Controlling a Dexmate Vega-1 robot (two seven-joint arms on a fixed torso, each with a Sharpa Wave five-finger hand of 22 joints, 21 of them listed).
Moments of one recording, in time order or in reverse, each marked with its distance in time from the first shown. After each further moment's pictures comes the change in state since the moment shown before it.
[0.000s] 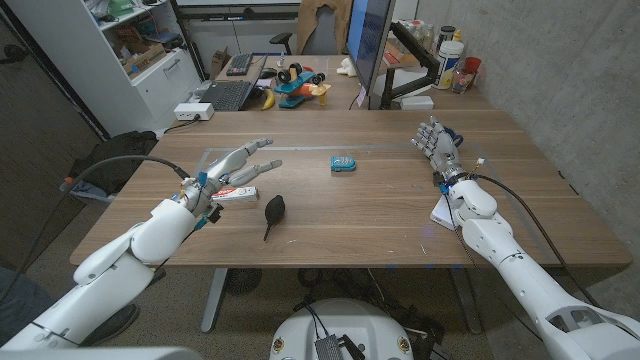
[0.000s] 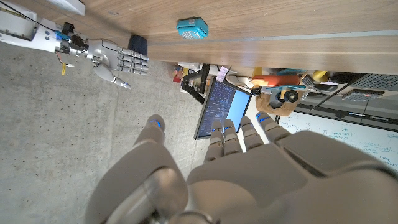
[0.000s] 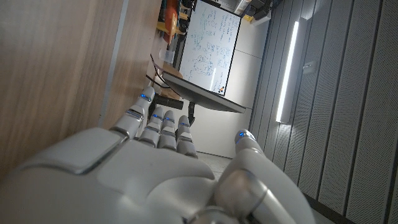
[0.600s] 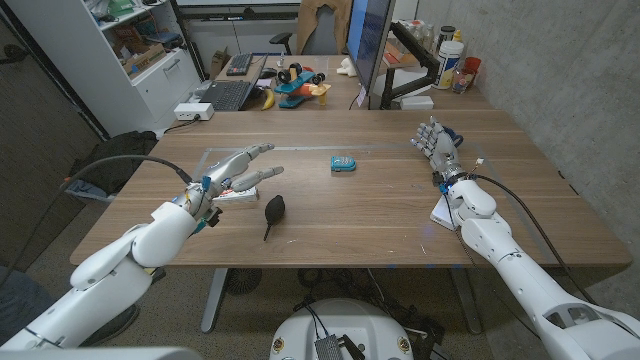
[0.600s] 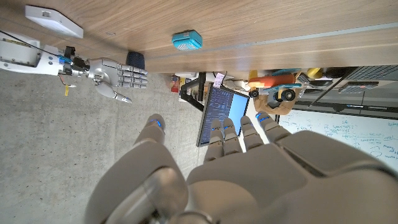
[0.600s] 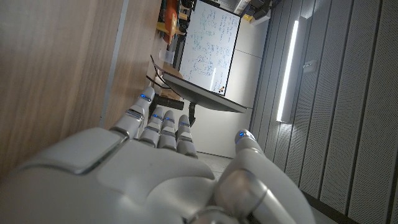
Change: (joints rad) left arm 0.041 0.017 -0.008 -0.052 0.101 0.057 0.001; left_hand 0.008 0.000 0.001 -0.007 0.000 0.014 0.000 0.002 0.000 0.007 0.000 0.007 0.004 0.012 -0.002 0.000 0.000 0.007 -0.001 0.000 0.000; right arm 0.016 0.009 -0.003 0.028 0.005 0.010 0.015; right_hand 0.000 0.000 0.000 0.000 0.000 0.005 -0.005 0.000 0.000 0.000 0.000 0.000 0.000 0.000 0.000 0.000 -0.005 0.000 0.000 -0.007 0.000
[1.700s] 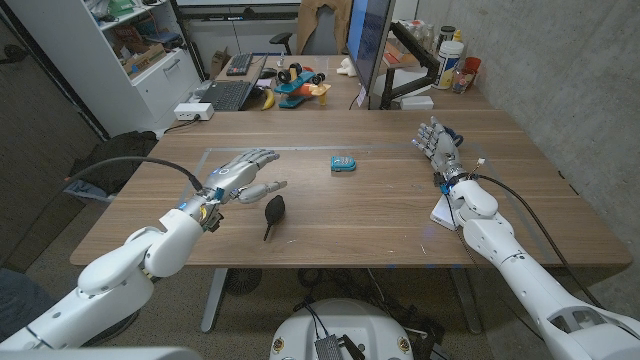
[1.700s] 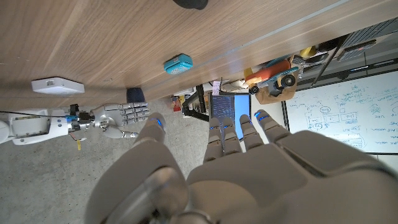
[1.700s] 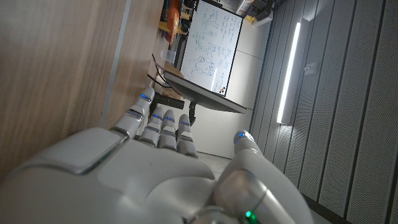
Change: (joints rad) left arm 0.007 0.103 0.087 -0.012 0.252 0.087 0.102; left_hand 0.017 0.001 0.000 0.000 0.000 0.041 -0.030 0.006 0.000 0.023 -0.013 0.000 0.000 0.024 -0.012 0.000 0.000 0.005 -0.006 0.000 0.005; right arm -0.020 -0.016 0.004 -0.036 -0.011 -0.017 -0.020; right_hand -0.013 0.013 -0.008 0.000 0.000 0.013 0.002 0.000 0.000 0.013 -0.002 0.000 0.000 0.005 -0.006 0.000 0.000 0.000 0.000 -0.008 0.005
